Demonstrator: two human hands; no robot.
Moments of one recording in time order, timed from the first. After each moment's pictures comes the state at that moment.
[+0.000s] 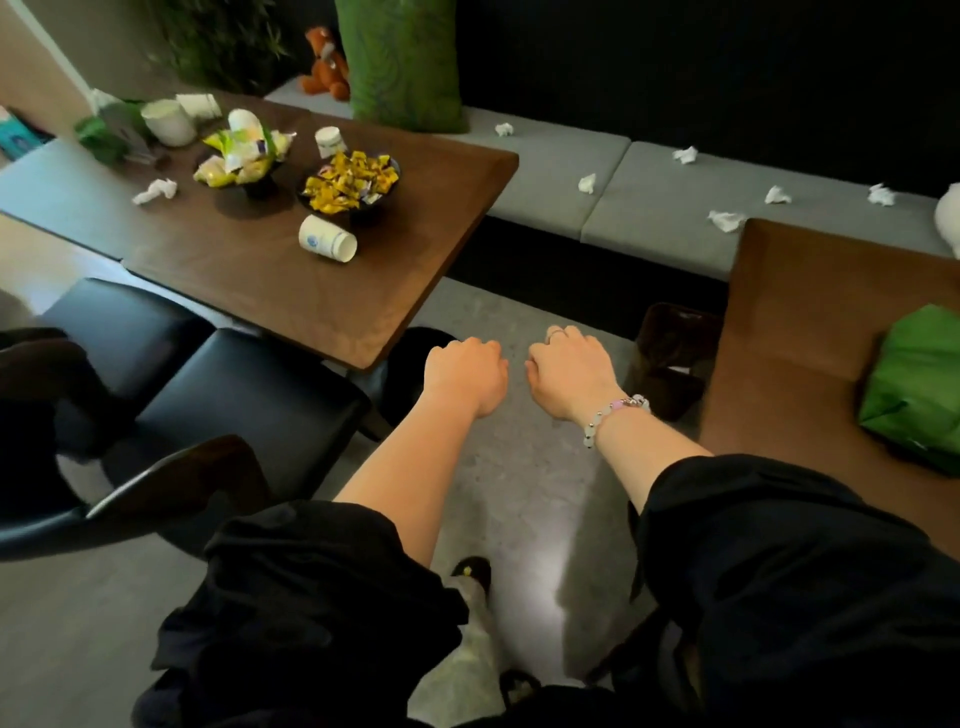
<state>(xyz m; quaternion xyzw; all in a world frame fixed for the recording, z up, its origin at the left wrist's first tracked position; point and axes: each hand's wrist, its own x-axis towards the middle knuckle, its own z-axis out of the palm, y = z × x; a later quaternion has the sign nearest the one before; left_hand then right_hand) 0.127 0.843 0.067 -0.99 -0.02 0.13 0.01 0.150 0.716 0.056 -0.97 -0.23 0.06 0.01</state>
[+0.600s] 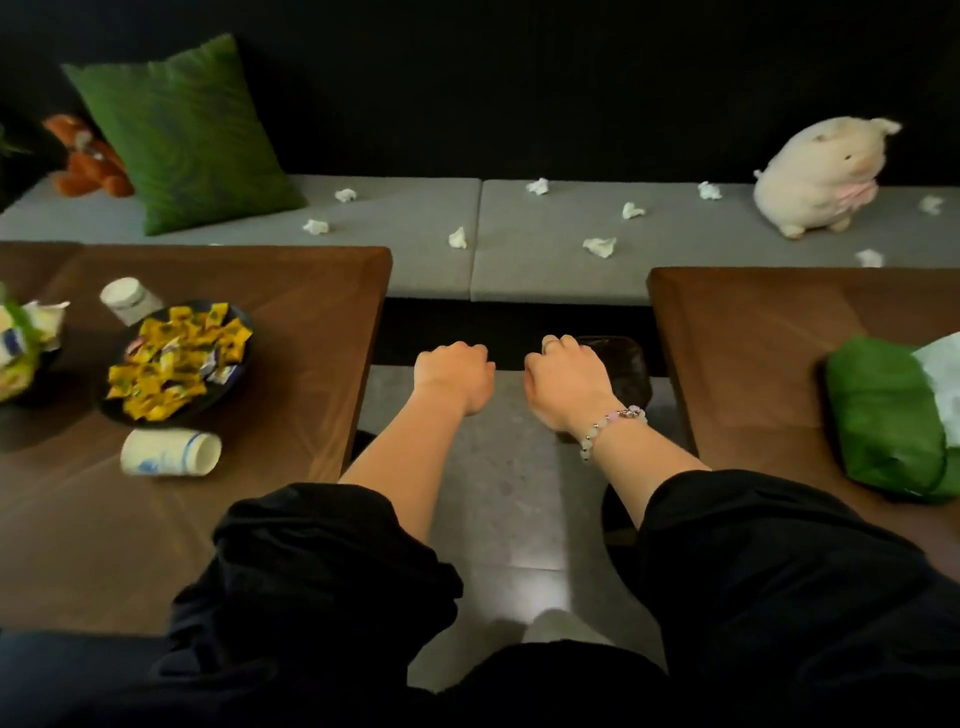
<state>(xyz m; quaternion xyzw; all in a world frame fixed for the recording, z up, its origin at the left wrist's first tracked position) 0.396 0.844 0.057 -0.98 0.16 0.15 0.01 0.353 0.715 0.059 -1.00 -0.04 0.07 0.01</state>
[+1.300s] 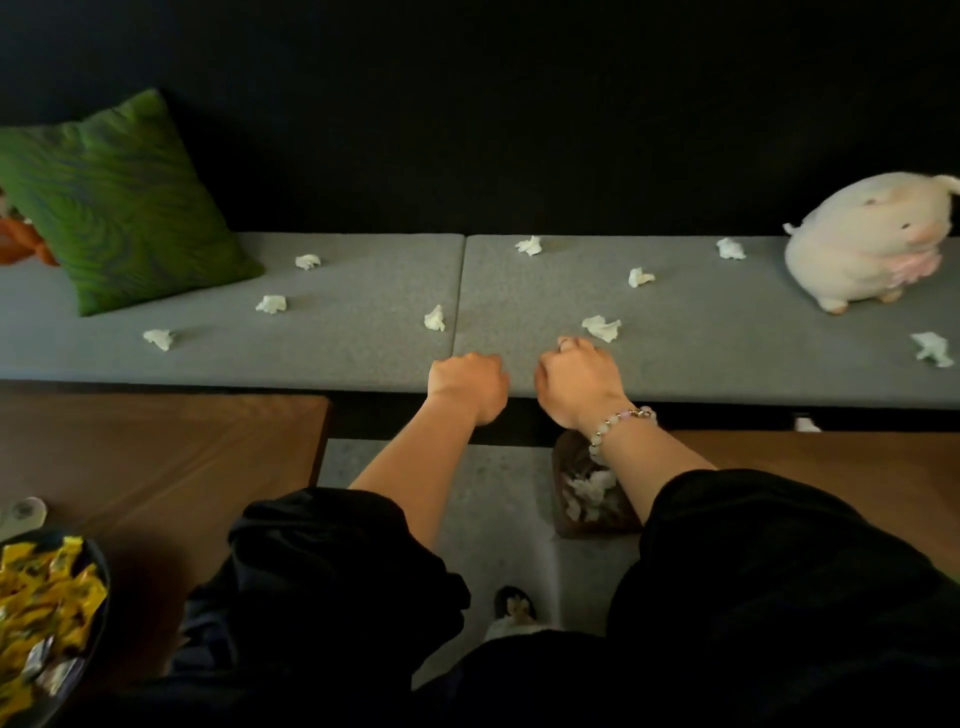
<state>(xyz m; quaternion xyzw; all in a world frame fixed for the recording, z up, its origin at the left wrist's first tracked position) 0.681 0.713 0.057 -0.97 0.16 0.19 0.03 0.650 0.588 0.054 -0.99 0.02 0.09 0.04</state>
